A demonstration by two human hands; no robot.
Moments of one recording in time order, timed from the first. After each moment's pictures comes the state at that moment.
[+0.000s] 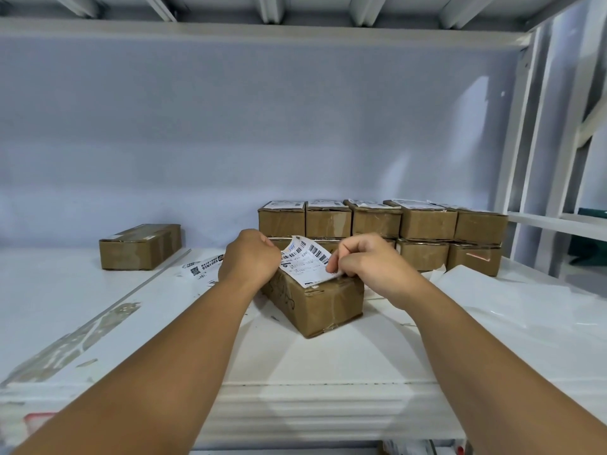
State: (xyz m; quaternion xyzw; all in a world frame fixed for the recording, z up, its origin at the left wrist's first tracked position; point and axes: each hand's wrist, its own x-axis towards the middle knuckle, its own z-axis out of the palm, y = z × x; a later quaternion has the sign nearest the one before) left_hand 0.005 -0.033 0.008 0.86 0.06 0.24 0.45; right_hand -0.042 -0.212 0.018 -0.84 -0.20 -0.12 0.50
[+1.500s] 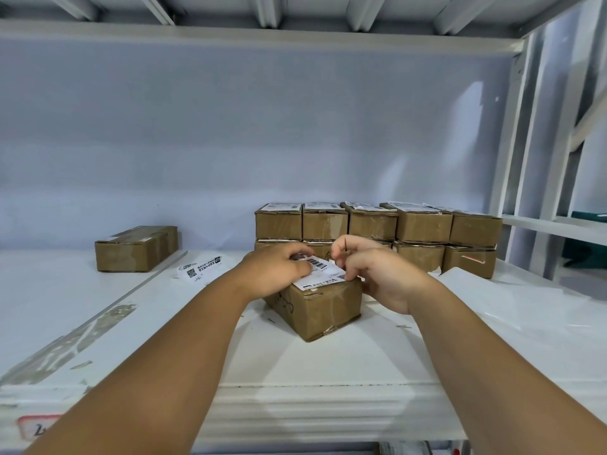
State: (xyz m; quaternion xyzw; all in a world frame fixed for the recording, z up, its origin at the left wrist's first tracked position) left_hand 0.000 -0.039 0.009 0.93 -0.17 0.08 0.31; right_hand -0.045 -0.219 0.020 -0.78 -0.17 0.00 0.61
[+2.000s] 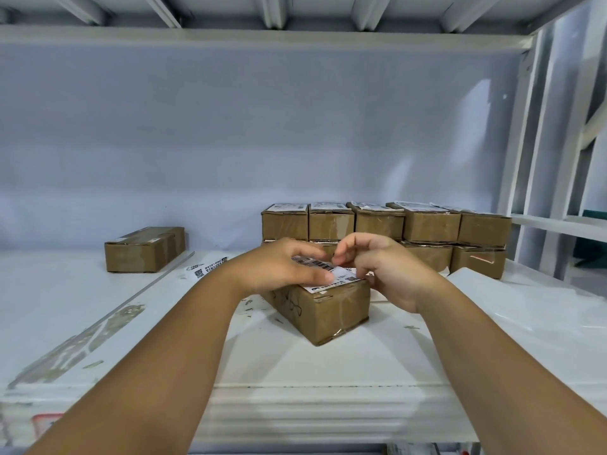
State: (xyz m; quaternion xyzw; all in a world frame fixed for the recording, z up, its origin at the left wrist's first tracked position) left_hand -0.021 -0.031 0.026 0.91 -0.28 0.00 0.30; right_hand -0.038 -0.223 0.017 -0.77 -0.18 -0.04 0.62
